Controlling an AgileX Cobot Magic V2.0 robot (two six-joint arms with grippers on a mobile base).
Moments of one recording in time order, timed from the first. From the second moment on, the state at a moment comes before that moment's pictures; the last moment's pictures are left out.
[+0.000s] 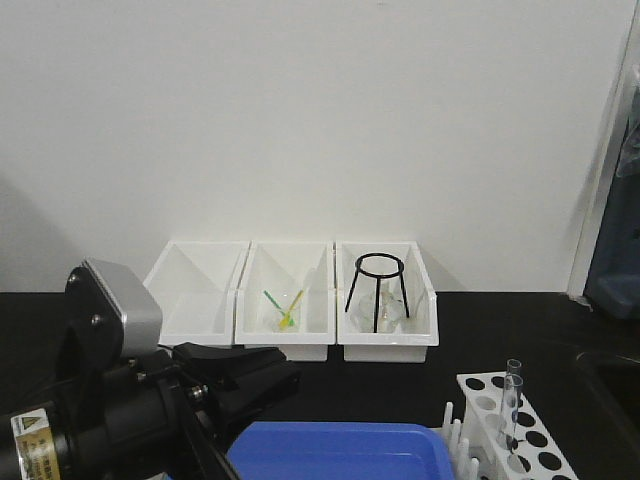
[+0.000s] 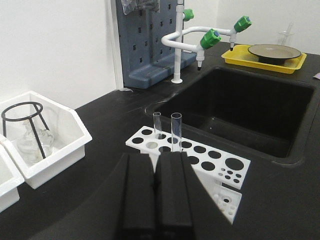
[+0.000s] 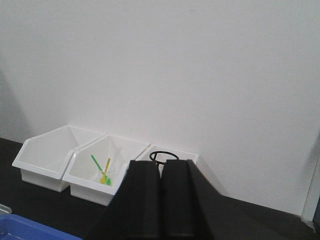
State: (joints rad) left arm -0.54 1.20 -0.79 1.11 -0.37 -1.07; right arm 0.38 0.49 -0.40 0.69 -0.14 -0.84
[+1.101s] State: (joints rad) left arm -0.22 0.31 -0.17 -0.13 0.02 0.08; right arm 0.38 0.49 -0.40 0.69 -0.14 -0.84
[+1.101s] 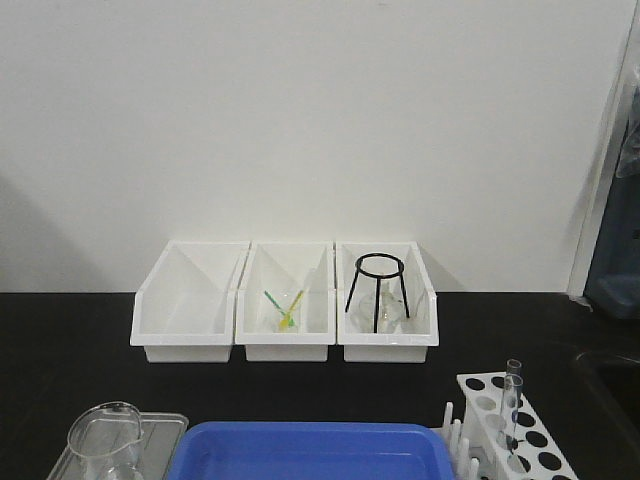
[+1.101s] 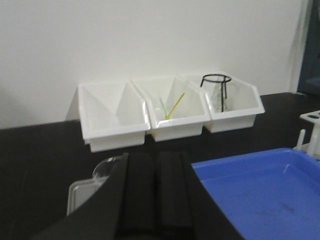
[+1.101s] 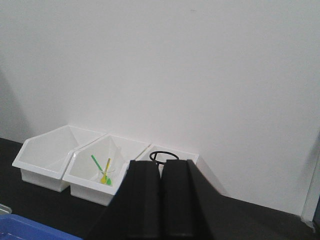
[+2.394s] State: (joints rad) left arm -0.10 -0.01 0.03 0.03 0.16 0.03; right arm 0.38 0.49 -0.40 0.69 -0.14 -0.84
